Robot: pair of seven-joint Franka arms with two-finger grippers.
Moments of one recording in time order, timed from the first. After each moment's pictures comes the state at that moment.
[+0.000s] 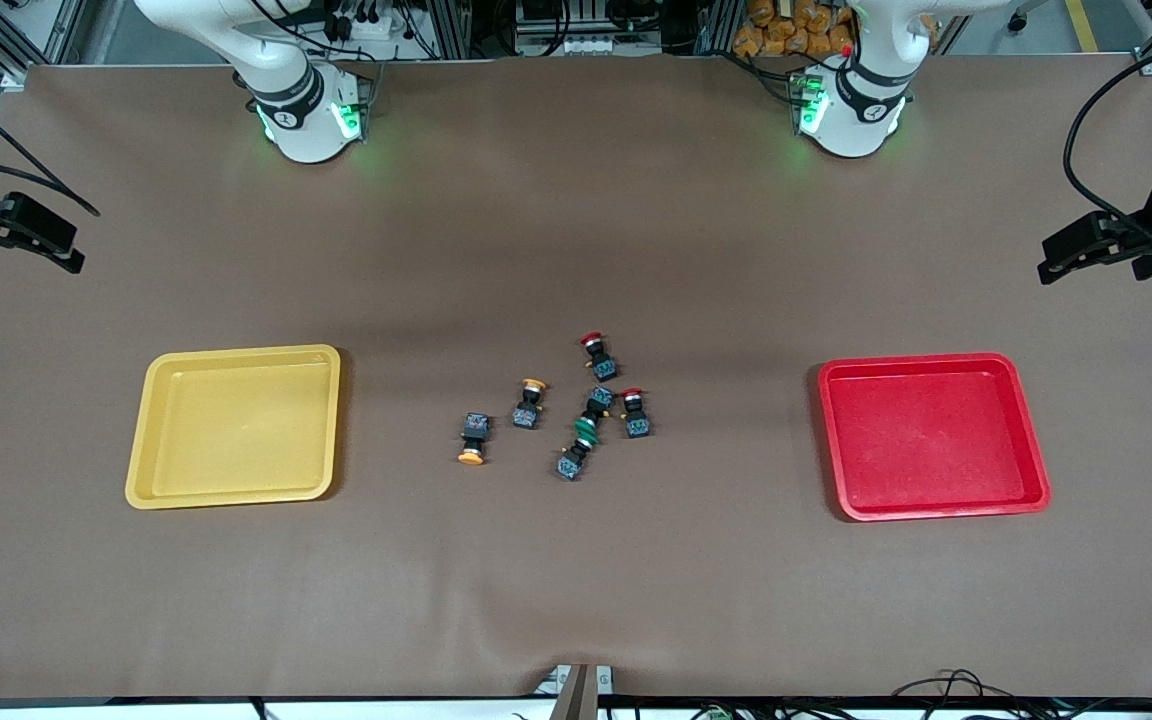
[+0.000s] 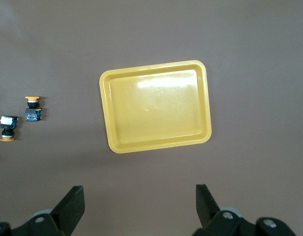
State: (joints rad) left arm -0.04 0.09 0.00 -1.42 0.01 1.45 -0.08; right arm 0.19 0.00 -0.19 -1.50 -0.02 1.52 0.05
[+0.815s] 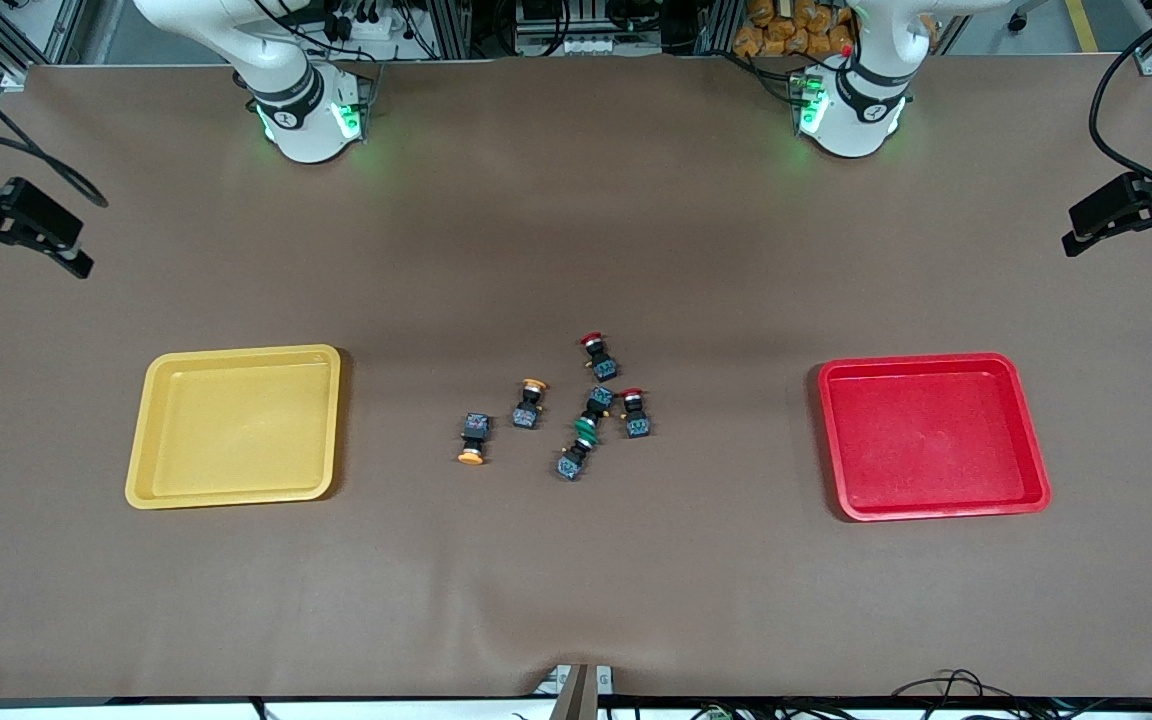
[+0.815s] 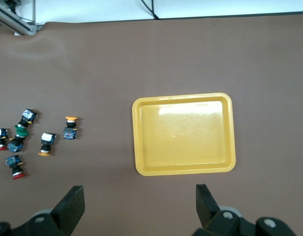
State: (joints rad) left arm -0.04 0.04 0.01 -1.40 0.00 1.43 -0.07; right arm 0.25 0.01 -0.19 -1.43 0.05 1.59 0.05
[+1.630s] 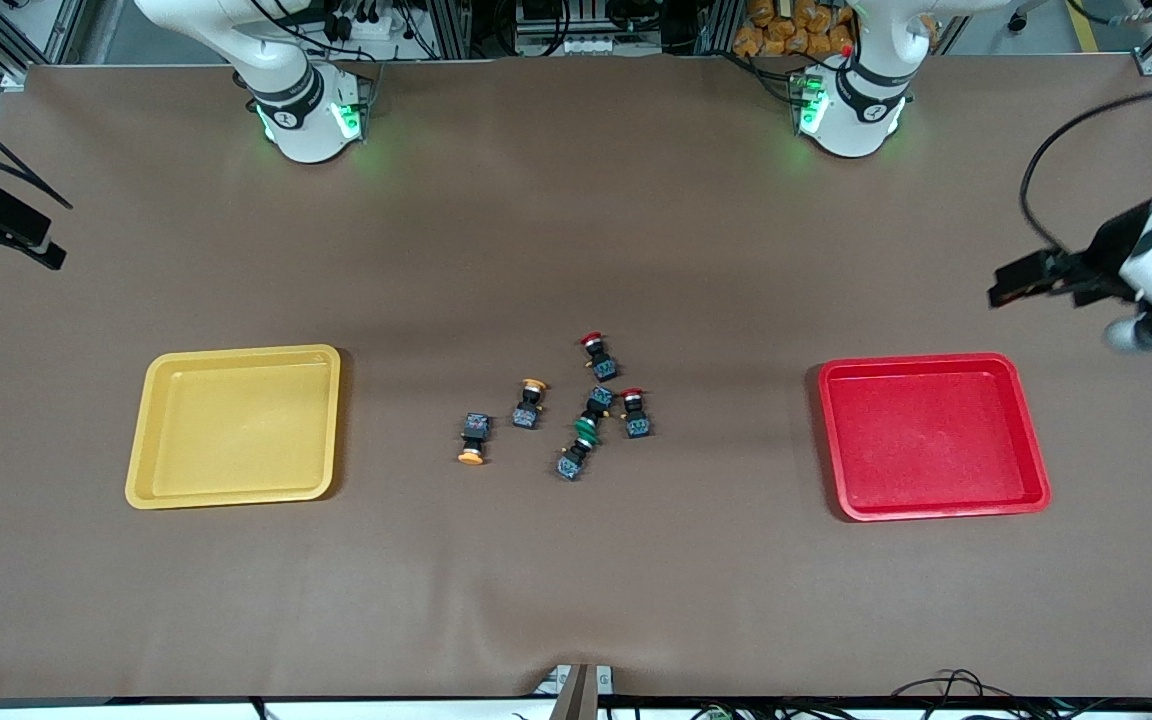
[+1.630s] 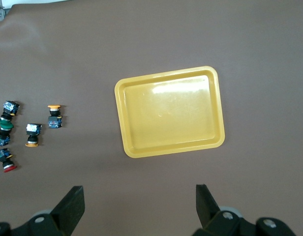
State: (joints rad) left arm -0.06 0.20 0.00 -1.43 -0.11 1.52 -0.11; right arm 0.18 0.02 -0.22 -1.43 0.07 1.50 0.05
